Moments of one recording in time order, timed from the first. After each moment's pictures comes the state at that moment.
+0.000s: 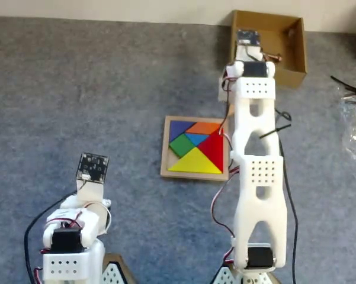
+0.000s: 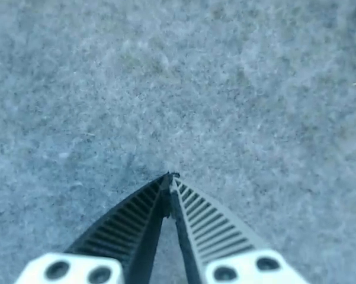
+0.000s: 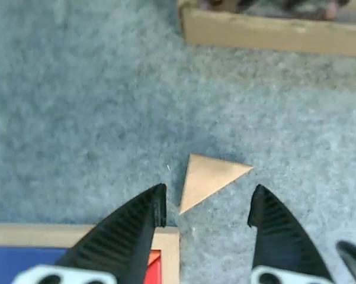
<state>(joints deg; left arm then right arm) -7.9 -103.6 95.9 75.9 -5.4 -4.9 62.1 -75.6 88.9 -3.8</state>
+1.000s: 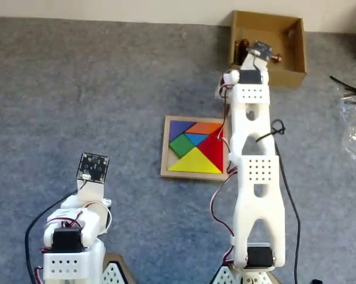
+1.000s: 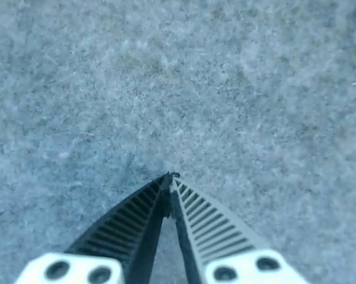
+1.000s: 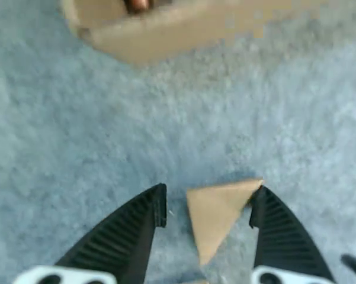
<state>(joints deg) -7.9 -103.6 96.0 75.9 -5.4 -5.0 68.9 -75.9 78.6 -23.3</state>
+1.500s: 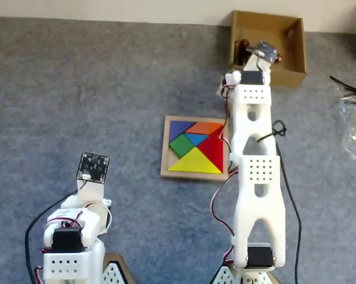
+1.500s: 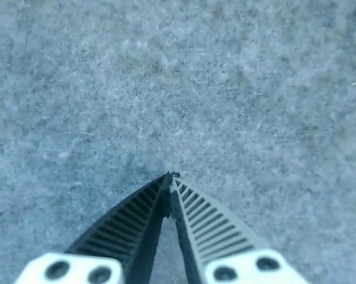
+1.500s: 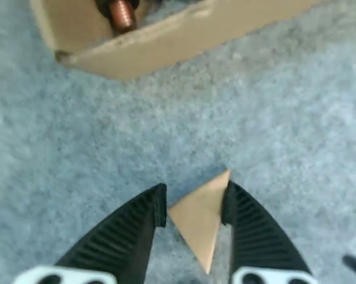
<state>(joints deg) -7.9 -103.6 96.0 75.9 -5.4 -4.7 69.6 -75.9 79.9 -26.5</state>
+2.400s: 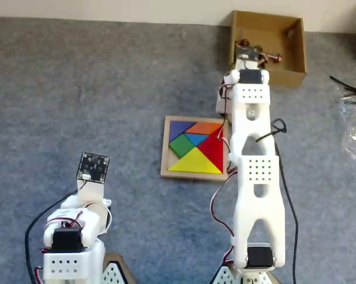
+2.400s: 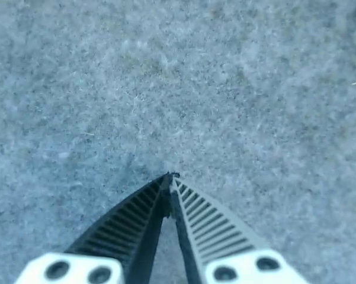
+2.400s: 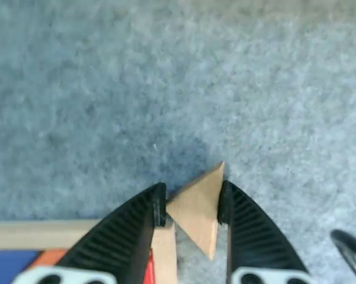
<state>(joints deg) -7.9 -103.6 96.0 75.9 -5.4 -5.2 69.5 -77.0 92.7 -2.5</state>
